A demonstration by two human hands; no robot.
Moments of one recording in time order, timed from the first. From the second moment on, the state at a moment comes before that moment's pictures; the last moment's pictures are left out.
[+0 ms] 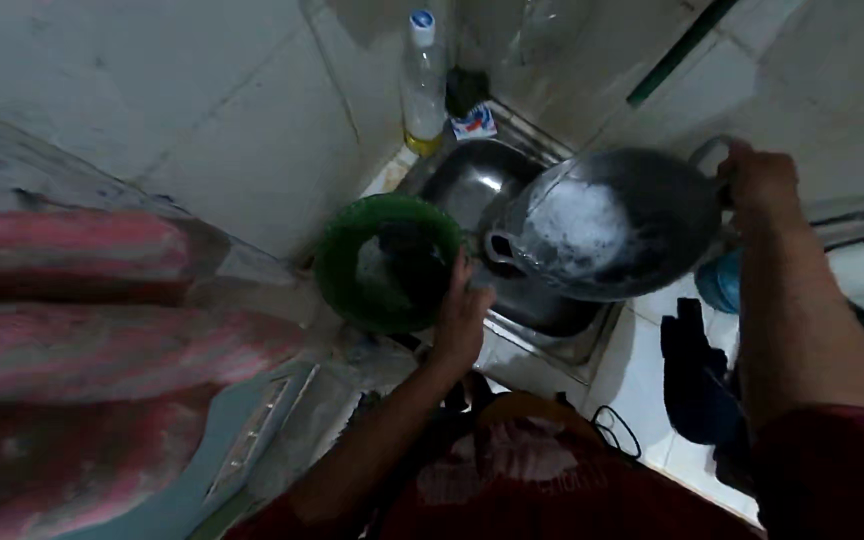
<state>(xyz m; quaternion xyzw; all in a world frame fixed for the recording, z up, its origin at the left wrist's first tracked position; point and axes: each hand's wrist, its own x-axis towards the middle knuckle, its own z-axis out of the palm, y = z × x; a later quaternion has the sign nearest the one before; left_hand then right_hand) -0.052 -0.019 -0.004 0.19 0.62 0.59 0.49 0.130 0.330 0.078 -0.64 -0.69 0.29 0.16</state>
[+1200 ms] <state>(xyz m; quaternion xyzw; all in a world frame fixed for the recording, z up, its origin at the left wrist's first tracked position) -0.076 0.220 0.011 0.37 0.77 0.40 0.33 0.143 0.313 0.074 -0.64 -0.71 0.25 0.15</state>
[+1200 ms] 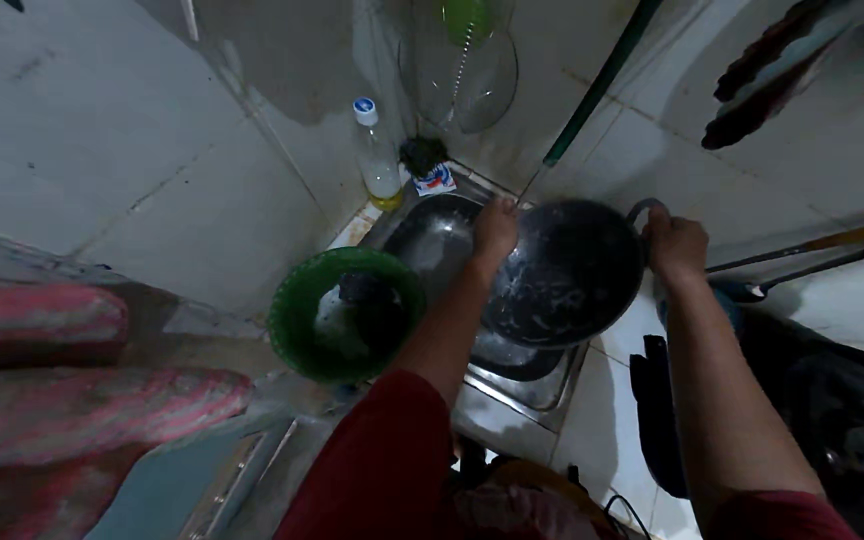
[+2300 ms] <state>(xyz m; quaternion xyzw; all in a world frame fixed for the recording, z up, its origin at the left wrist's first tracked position) 0.000 0.050 0.049 0.48 0.79 0.19 0.34 0.018 0.235 0.052 -0.47 -0.54 0.68 0.19</state>
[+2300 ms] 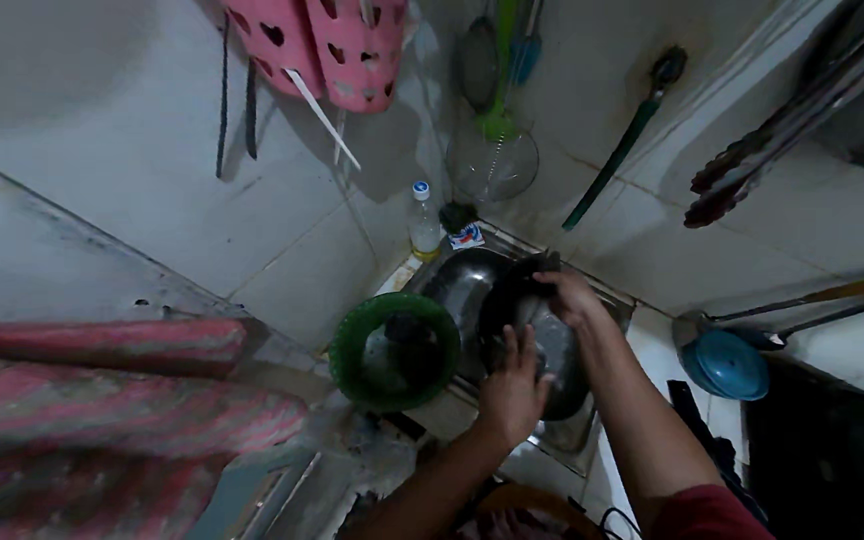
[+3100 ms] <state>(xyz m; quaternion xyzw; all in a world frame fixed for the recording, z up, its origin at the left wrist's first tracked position) -0.009 0.025 0.016 0.55 0.74 0.25 0.29 -0.055 0.288 0.069 -0.50 -0.83 0.25 -0.05</state>
